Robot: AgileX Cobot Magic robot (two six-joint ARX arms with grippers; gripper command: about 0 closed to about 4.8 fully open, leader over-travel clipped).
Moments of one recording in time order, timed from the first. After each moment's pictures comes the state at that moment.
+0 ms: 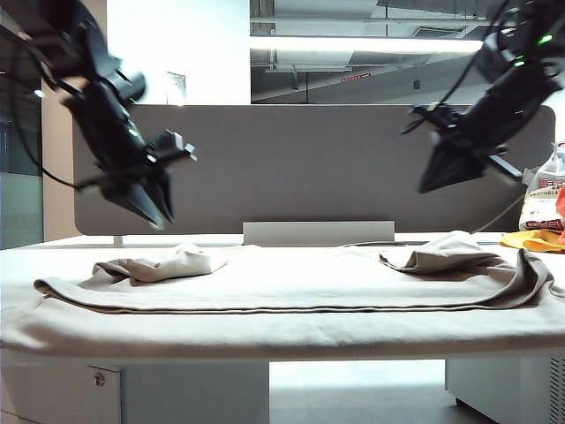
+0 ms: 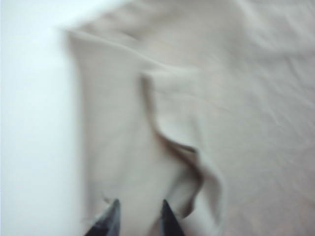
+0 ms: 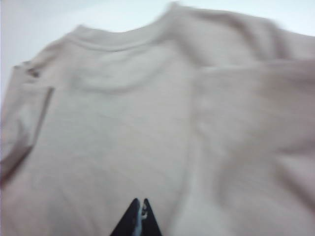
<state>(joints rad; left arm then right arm) -0.15 2.09 1.78 -0.63 0.26 -0.05 0.04 2.00 1.66 -0.48 -0.53 0.27</state>
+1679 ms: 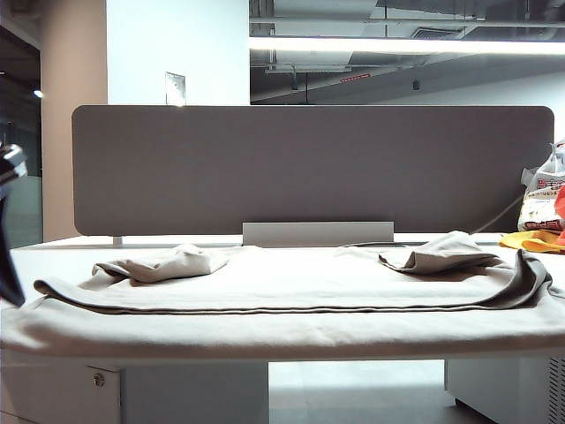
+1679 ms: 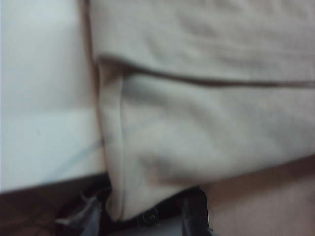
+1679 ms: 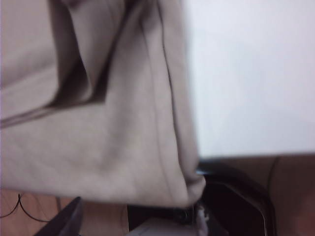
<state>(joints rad) -0.11 1.13 0.48 -0.36 0.36 -0.20 -0.14 1.25 0.61 -0.46 -0.47 0.21</state>
